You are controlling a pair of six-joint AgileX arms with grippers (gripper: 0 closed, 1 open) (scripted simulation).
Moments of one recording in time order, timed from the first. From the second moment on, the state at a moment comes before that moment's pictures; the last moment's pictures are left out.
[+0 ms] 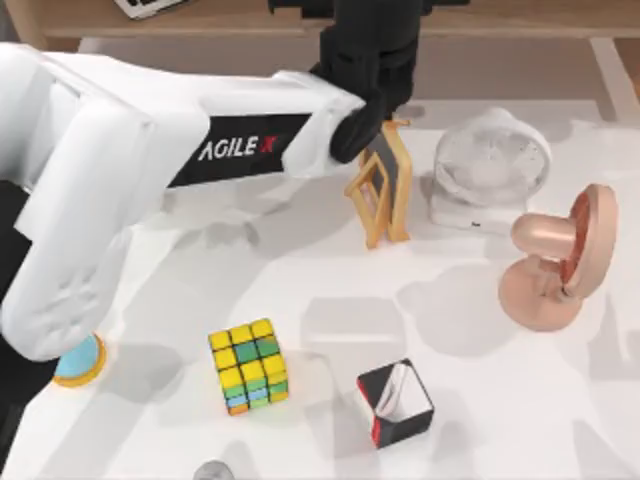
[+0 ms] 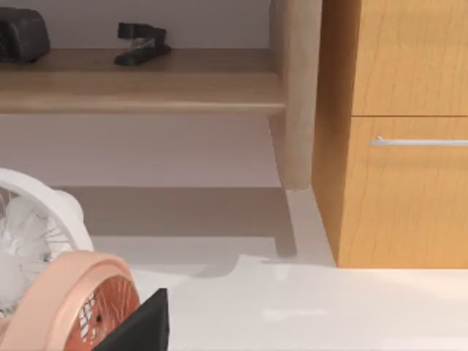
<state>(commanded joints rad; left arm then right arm) -0.68 2.31 1.69 0.64 -0.64 0.01 0.00 0.00 0.00 0.00 0.00 0.00</state>
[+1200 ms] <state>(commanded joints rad) -0.72 2.03 1.38 0.64 -0.58 0.16 0.00 0.00 0.00 0.00 0.00 0.00</state>
